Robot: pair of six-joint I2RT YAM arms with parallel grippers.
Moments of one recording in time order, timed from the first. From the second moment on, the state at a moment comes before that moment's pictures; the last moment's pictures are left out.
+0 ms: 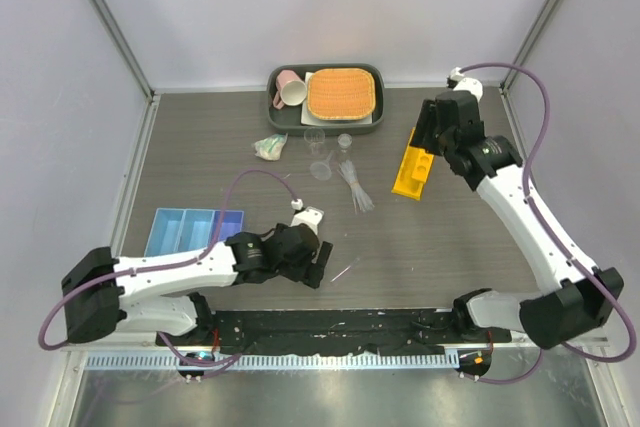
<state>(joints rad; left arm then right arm) -1.15 1.17 0.71 -0.50 -0.23 -0.65 0.32 1.29 1.33 -0.65 0.33 0.42</state>
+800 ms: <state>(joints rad) -1.25 1.59 0.88 -0.34 -0.33 -0.60 0.45 1.03 1.11 -0.74 0.30 0.42</state>
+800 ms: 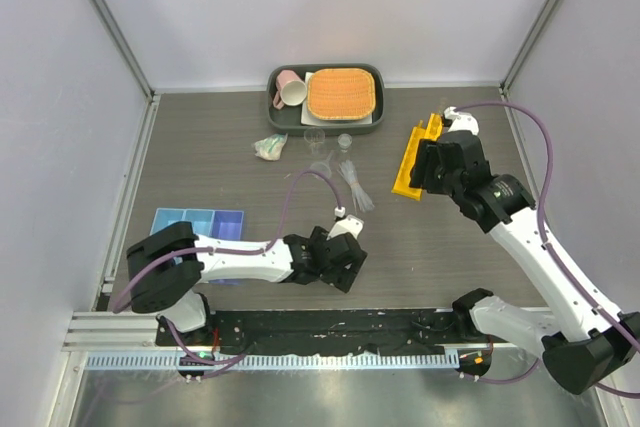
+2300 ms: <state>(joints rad) -1.21 1.01 0.68 -0.28 0.10 -0.52 0.46 0.75 1.01 -0.84 -0.22 0.43</state>
